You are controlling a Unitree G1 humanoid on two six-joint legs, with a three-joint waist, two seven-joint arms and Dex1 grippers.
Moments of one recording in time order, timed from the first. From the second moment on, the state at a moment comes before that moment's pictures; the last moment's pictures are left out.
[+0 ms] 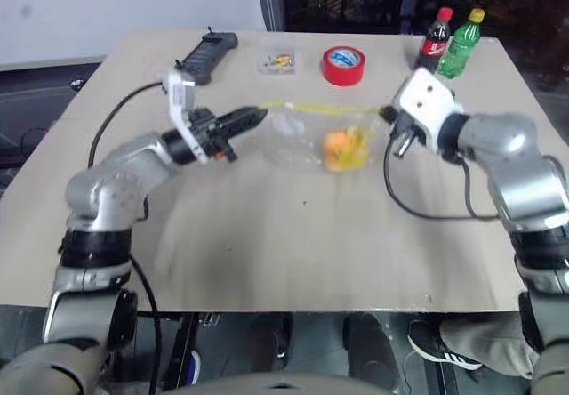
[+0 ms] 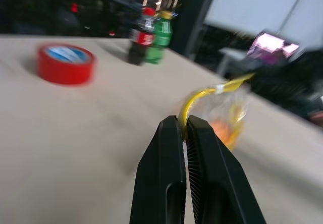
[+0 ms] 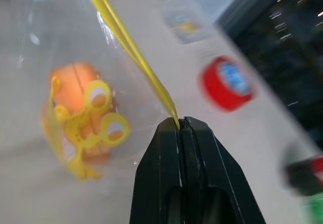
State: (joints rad) left arm -0.74 0.55 0.03 0.09 -0.64 0.57 -0.71; right arm -0.73 -0.79 0.14 -0.05 0.13 0.37 0.71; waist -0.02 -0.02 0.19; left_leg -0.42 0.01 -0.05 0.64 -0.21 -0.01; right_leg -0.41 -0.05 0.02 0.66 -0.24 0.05
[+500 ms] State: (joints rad) left arm -0.26 0.60 -0.13 -0.14 -0.12 0.08 -0.67; right arm -0.26 -0.74 0.22 -0.17 -0.16 0.16 0.56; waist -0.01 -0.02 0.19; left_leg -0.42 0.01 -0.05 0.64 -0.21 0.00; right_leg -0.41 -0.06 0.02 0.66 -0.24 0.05
